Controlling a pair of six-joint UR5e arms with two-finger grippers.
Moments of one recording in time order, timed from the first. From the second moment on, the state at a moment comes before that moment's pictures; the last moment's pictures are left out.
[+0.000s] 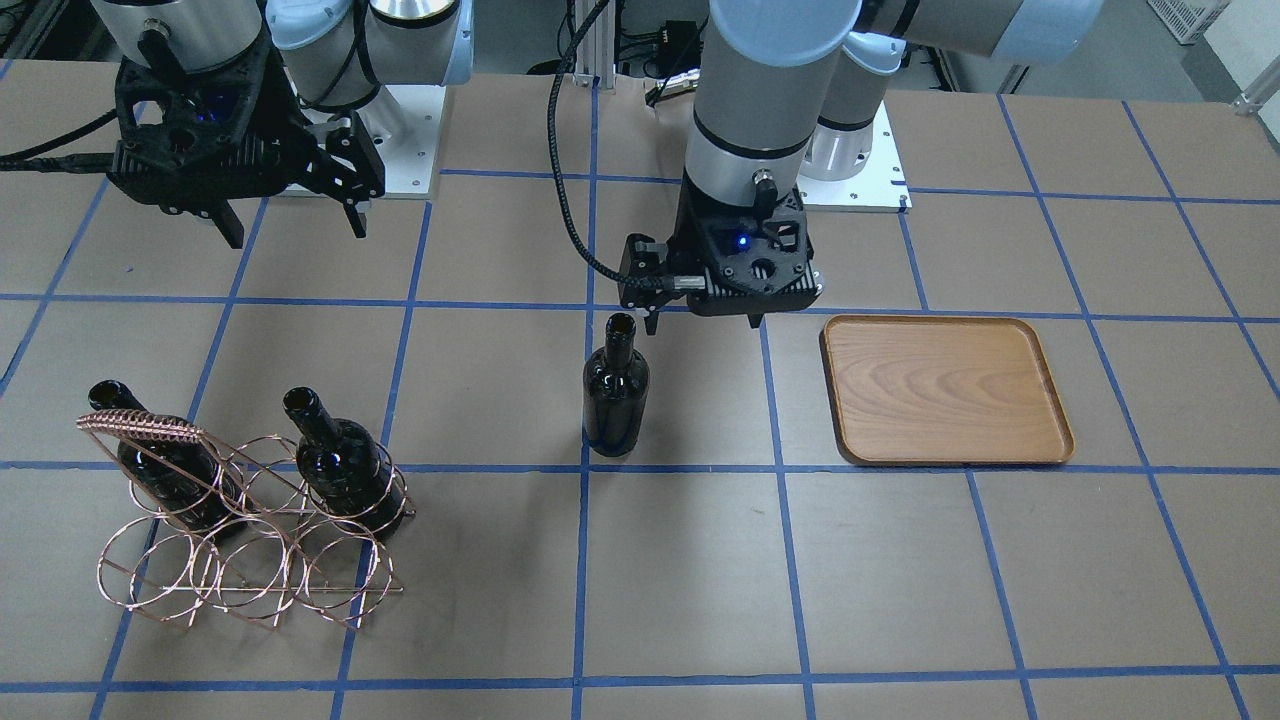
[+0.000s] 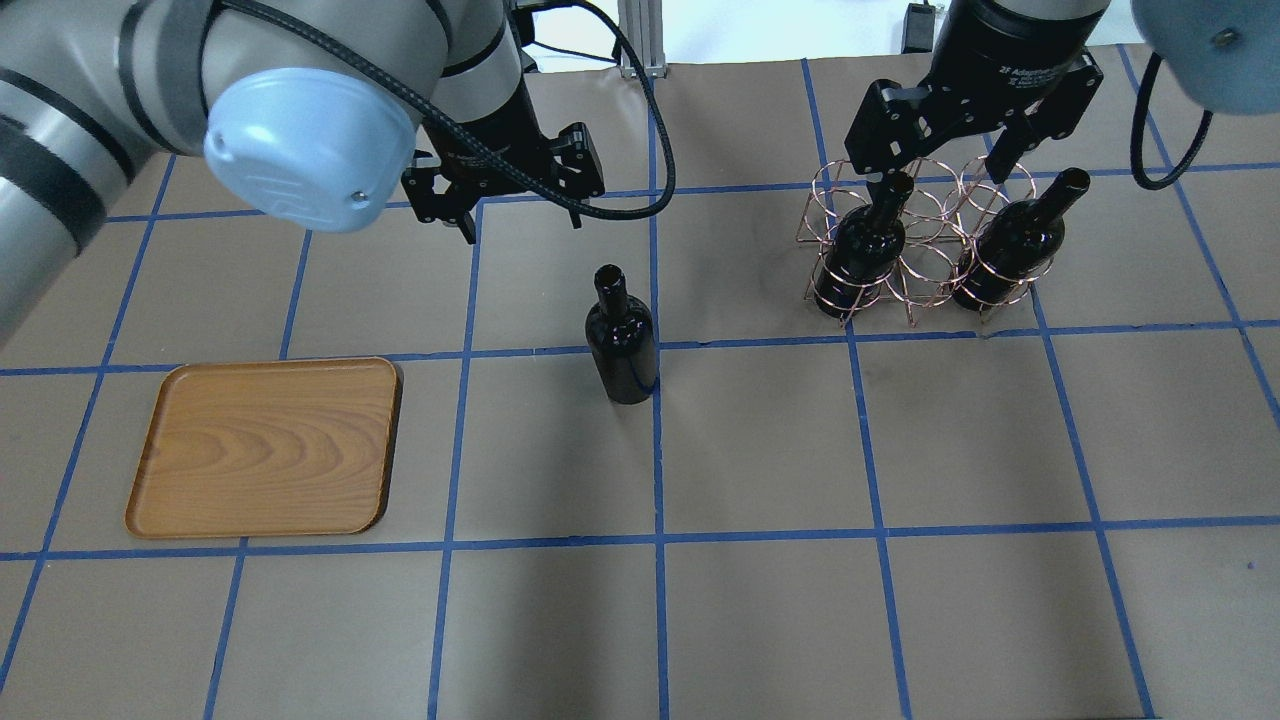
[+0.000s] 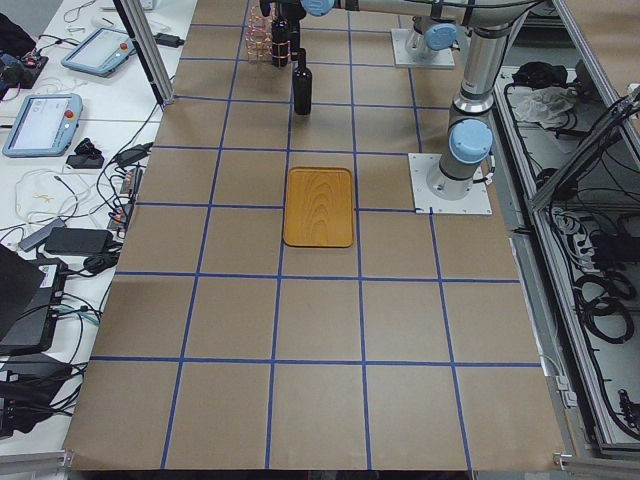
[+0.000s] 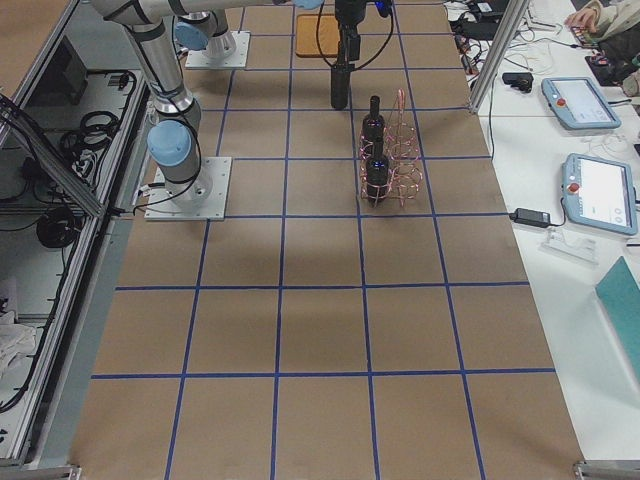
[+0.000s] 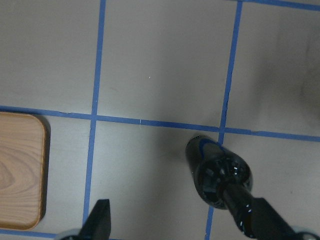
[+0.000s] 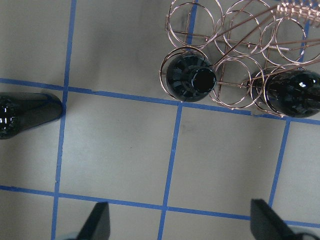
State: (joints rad) left arm -1.83 -1.77 -1.48 -1.41 1.57 -0.38; right arm 1.61 -1.54 1.45 -1.50 -1.58 -0.10
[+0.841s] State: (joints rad) left arm -1.93 -1.85 -1.48 -1.37 1.54 -0.43; right arm 1.61 -1.54 1.45 -1.50 -1.58 -0.10
